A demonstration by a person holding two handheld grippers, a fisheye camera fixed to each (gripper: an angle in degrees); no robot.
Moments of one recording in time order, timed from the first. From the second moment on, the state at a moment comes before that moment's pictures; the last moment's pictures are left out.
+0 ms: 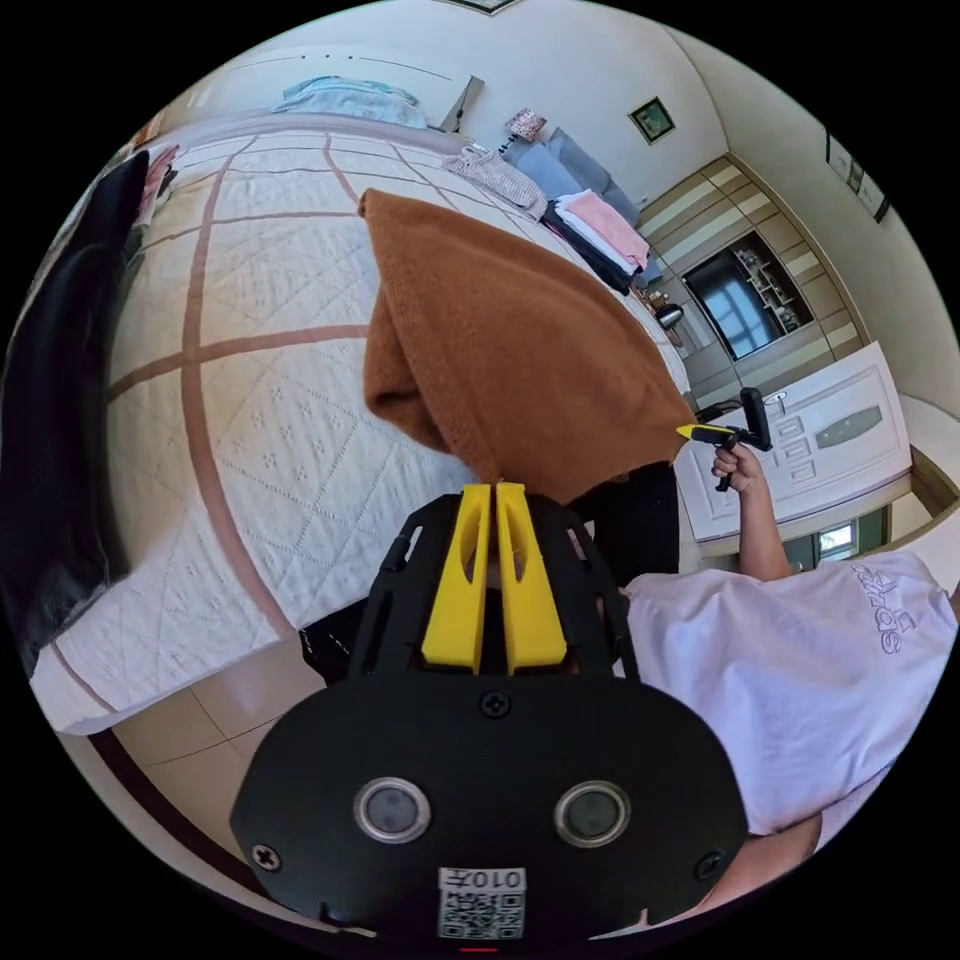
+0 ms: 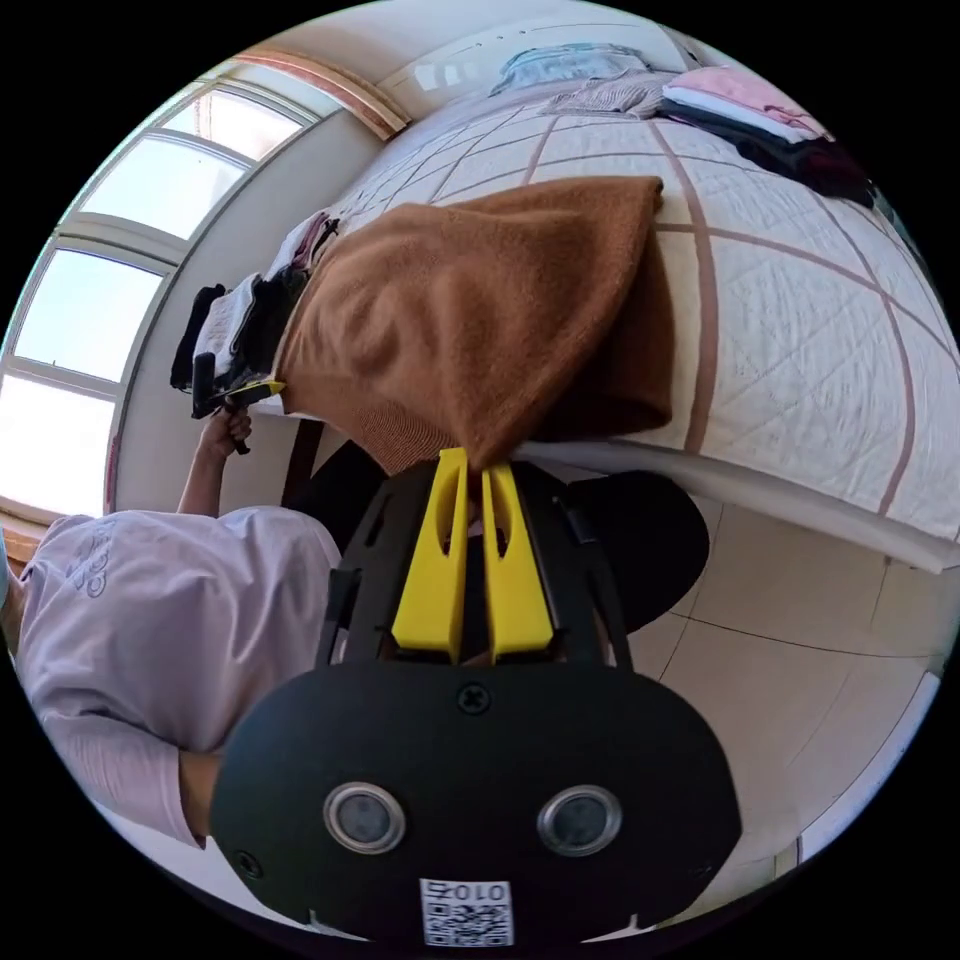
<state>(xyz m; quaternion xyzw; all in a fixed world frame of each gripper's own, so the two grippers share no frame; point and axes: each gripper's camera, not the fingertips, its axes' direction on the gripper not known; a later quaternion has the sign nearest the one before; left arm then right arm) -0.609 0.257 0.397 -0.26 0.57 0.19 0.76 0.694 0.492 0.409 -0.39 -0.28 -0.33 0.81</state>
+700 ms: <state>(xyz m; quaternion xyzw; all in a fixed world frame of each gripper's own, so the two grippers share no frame) -0.561 0.108 0.475 -0.21 0.50 0.13 0.83 0.623 0.378 0.484 -0.29 -0.23 -0.25 0.90</state>
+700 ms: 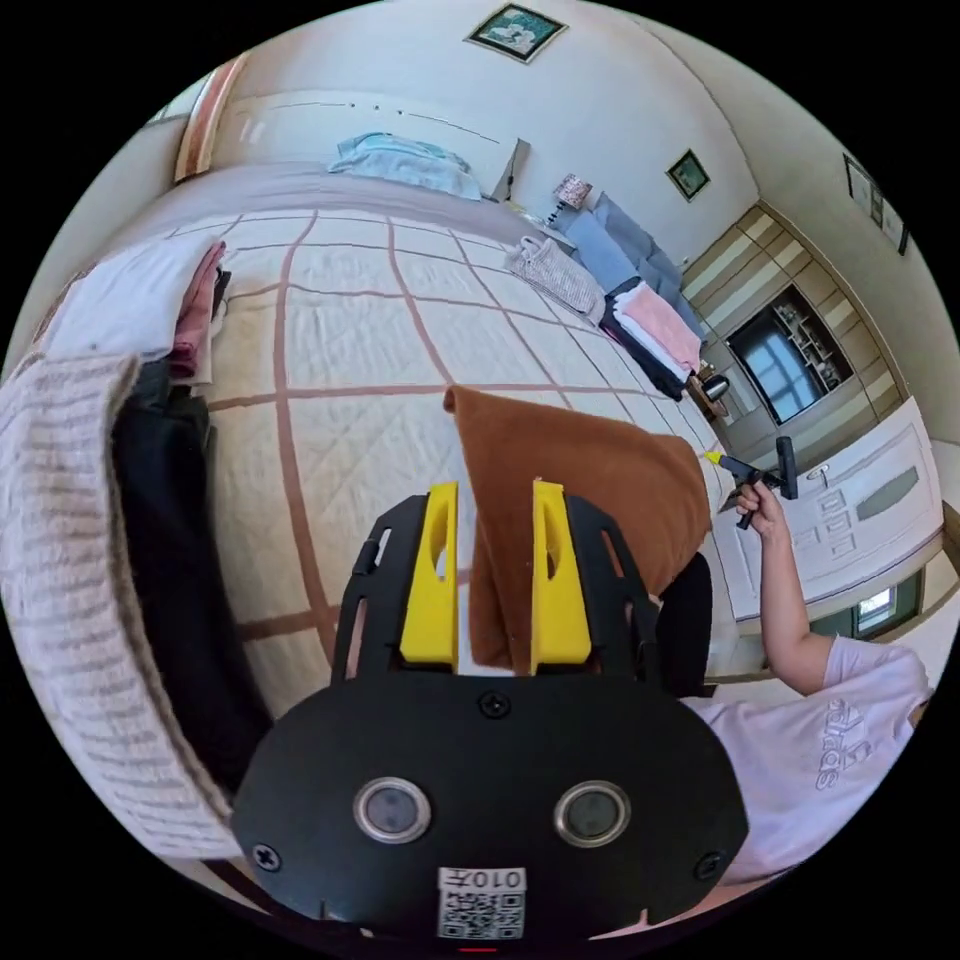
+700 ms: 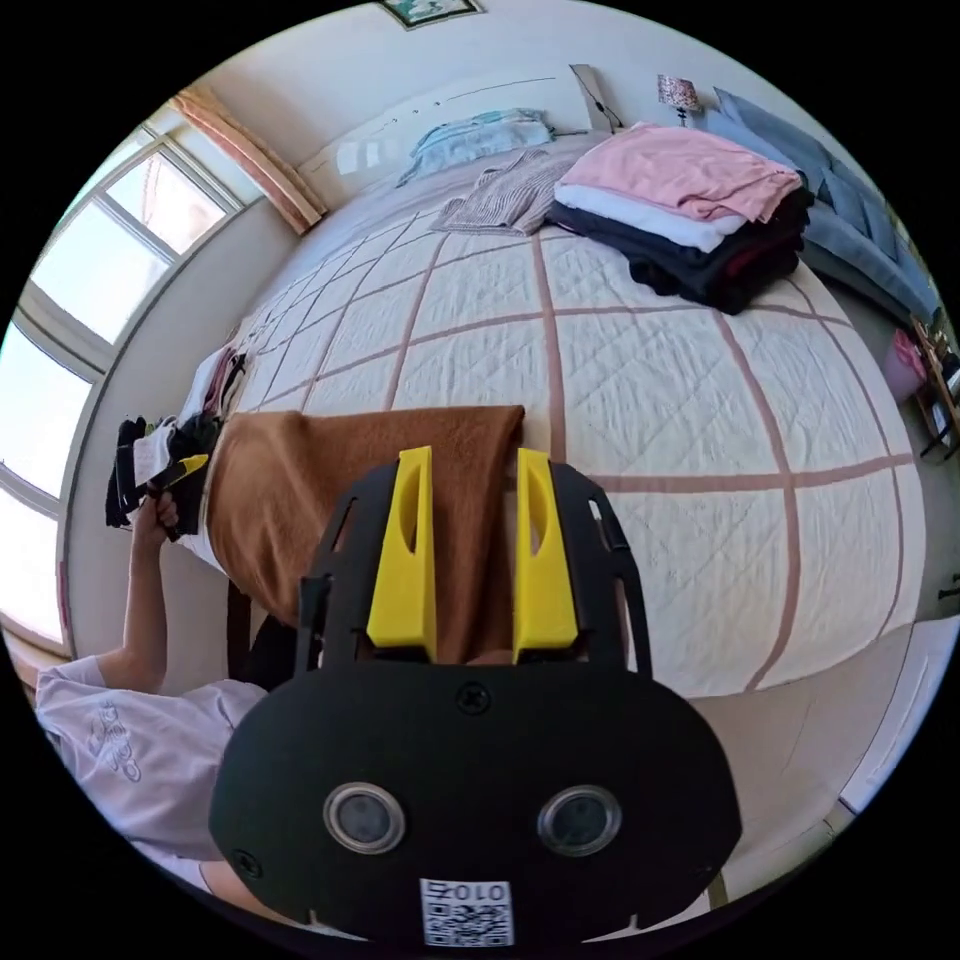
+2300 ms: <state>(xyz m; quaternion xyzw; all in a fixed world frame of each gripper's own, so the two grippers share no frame) -0.387 0.271 0.378 -0.19 0.53 0.24 0.79 0.657 0.444 0.405 -0.20 -0.24 -0.32 0.89</state>
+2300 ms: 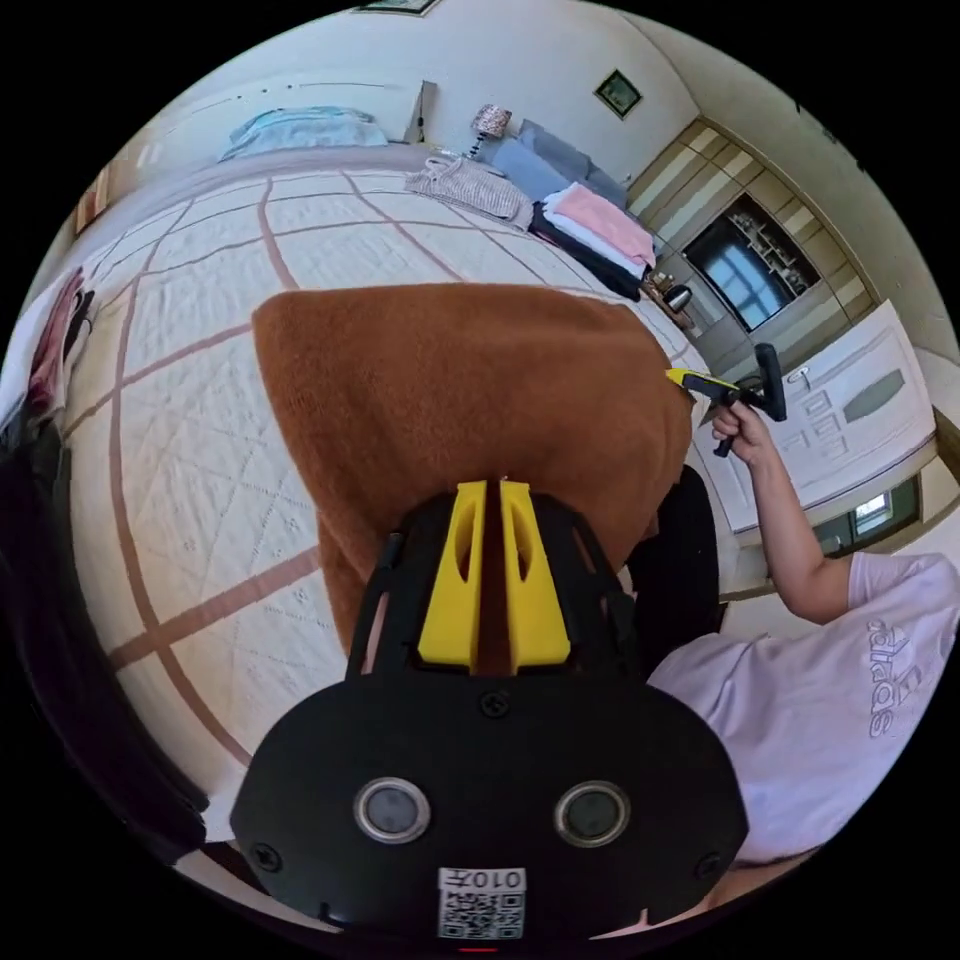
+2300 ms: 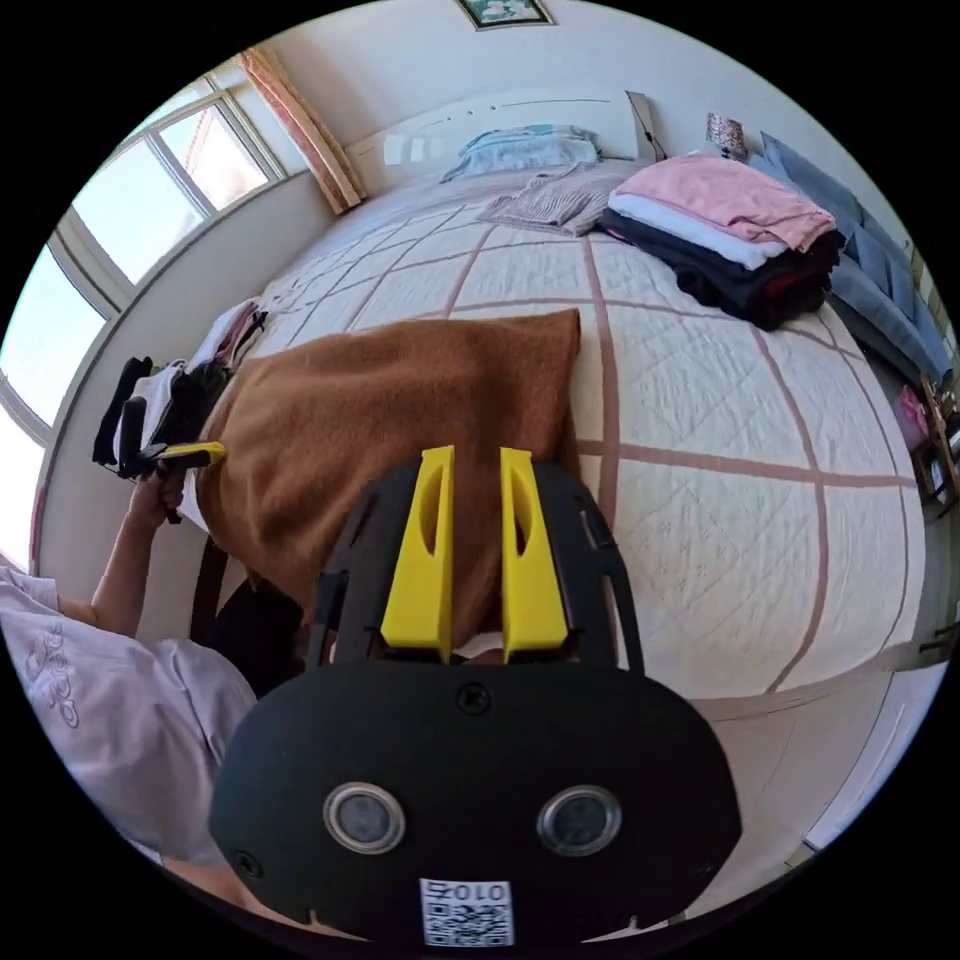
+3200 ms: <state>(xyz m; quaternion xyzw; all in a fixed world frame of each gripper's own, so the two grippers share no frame) -0.059 0.452 0.066 0.04 0.45 0.44 0.78 0.733 0.378 0.459 -0.34 -0.43 -0.22 0.81</state>
